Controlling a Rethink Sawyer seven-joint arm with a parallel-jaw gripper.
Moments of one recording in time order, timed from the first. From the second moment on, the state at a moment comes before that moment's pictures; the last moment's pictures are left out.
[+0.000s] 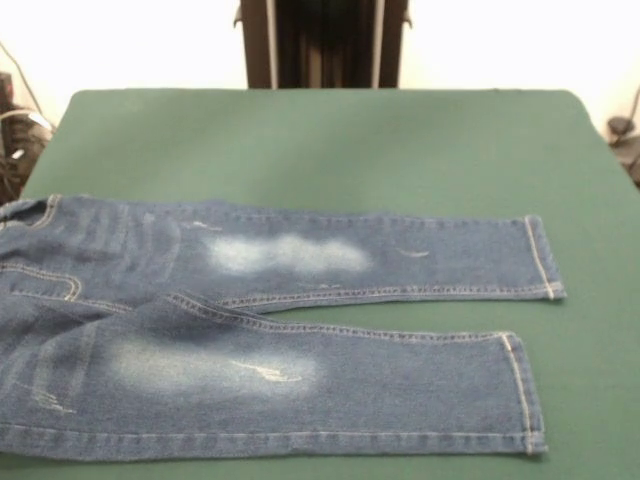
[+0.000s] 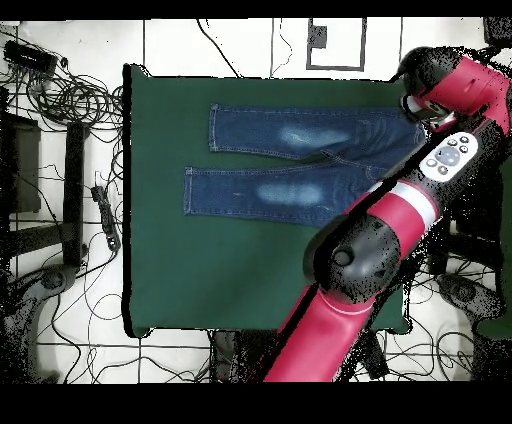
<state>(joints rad) -0.65 0.39 -2.06 0.20 1.57 1.15 2.21</state>
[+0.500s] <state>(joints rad) -0.62 0.38 -2.06 0.20 1.56 1.15 2.21</state>
